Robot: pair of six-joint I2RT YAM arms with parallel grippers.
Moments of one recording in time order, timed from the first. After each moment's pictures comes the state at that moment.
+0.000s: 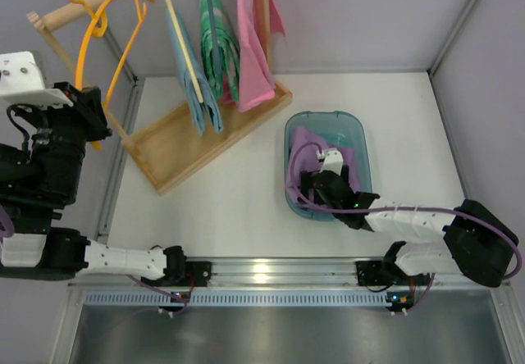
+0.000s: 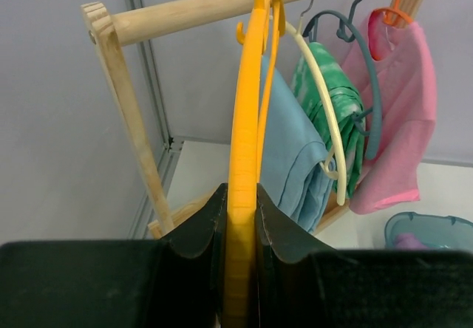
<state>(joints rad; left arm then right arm) -1.43 0.92 1.86 -0.26 -1.50 0.61 0.90 1.23 0.48 0.06 0.51 0.50</state>
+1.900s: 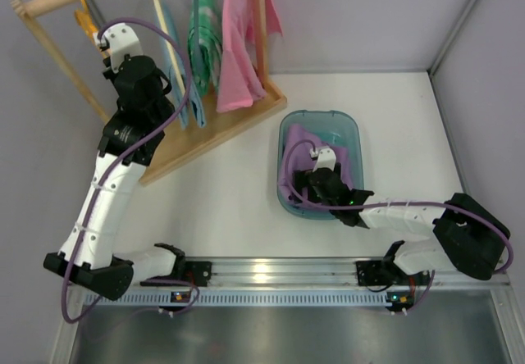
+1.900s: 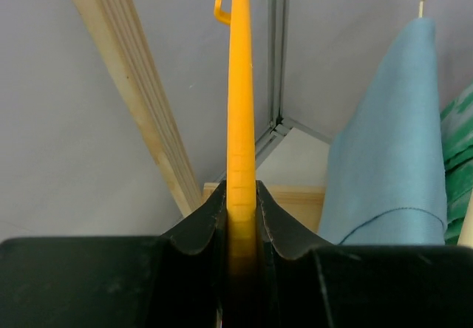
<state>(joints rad) -0.38 1.23 1.61 -0.39 -1.04 0.00 0.89 1.30 0.51 0.14 0.42 0.49</state>
